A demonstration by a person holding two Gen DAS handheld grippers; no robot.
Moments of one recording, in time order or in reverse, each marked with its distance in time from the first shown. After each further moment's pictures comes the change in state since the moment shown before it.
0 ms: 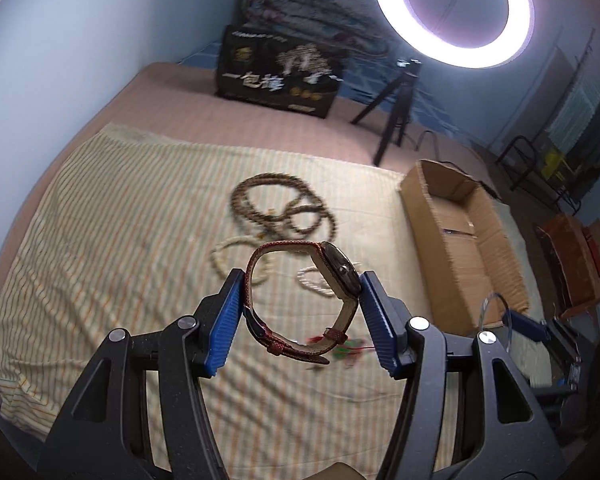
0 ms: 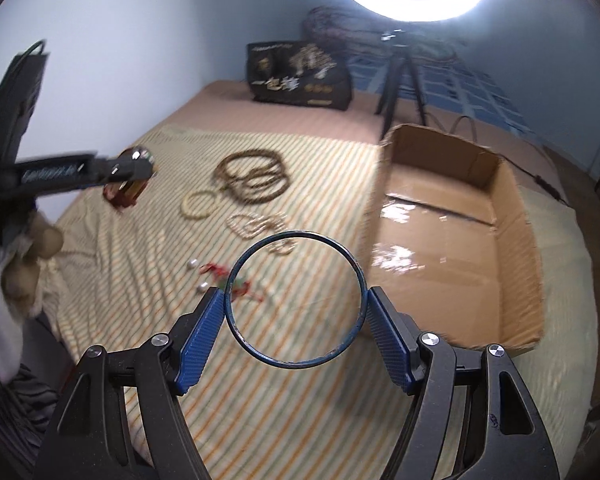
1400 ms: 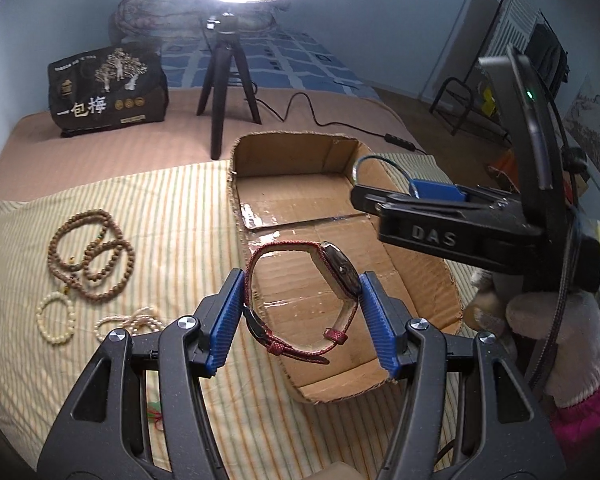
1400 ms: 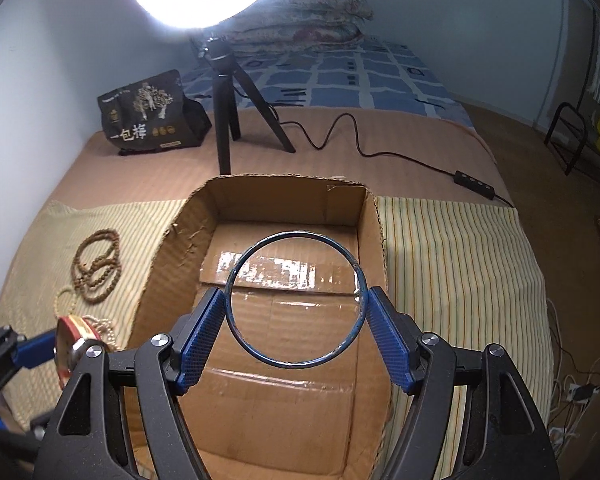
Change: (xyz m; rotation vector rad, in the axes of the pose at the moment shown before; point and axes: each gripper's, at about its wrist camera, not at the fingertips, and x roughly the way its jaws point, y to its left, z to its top) left arm 0.080 -0.181 0.001 0.246 0.060 -0.154; right arm 0.049 -0.161 0.075 0.195 0.023 -0.161
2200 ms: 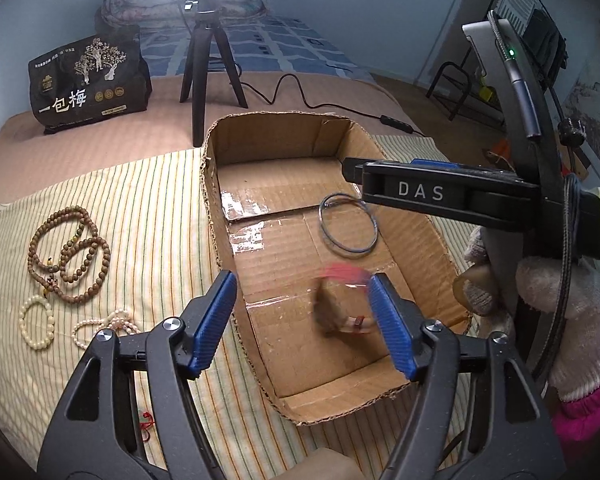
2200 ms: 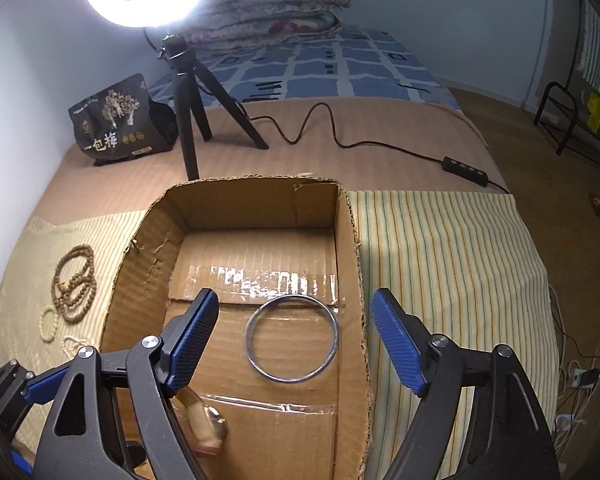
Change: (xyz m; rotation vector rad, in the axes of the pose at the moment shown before) left arm 0.024 -0.011 -0.002 0.031 0.043 -0.004; right arm 0.020 -0.023 0.009 0.066 0.020 -0.029
